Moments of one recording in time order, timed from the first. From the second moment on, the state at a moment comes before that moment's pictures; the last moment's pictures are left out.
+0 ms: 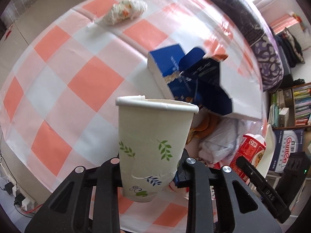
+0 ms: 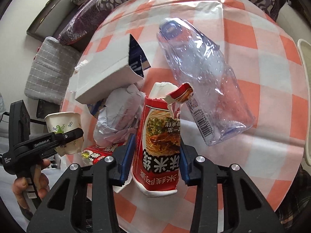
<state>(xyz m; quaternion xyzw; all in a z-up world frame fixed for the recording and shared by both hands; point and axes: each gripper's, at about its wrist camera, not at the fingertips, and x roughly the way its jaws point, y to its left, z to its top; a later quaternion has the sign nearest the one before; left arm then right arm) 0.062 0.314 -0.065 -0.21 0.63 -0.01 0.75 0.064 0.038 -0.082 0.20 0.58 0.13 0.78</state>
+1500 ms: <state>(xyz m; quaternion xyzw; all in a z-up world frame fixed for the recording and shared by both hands) 0.068 -0.070 0.008 0.00 0.44 -0.22 0.87 -0.004 -0.270 -0.008 0.30 0.38 -0.20 0.85</state>
